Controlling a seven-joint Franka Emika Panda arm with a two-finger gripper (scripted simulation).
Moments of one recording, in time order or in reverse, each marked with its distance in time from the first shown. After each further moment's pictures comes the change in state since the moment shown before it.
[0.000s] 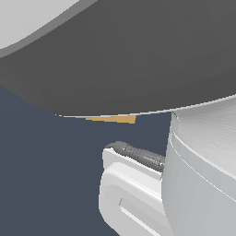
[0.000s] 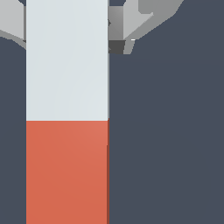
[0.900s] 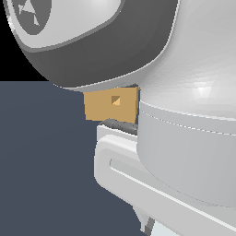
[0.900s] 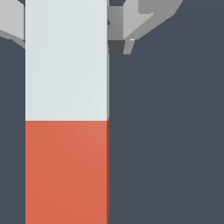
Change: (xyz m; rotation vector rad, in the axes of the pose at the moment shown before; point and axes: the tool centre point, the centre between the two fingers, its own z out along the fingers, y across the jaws) arm 0.028 -0.032 -0.009 0.004 -0.002 -0.053
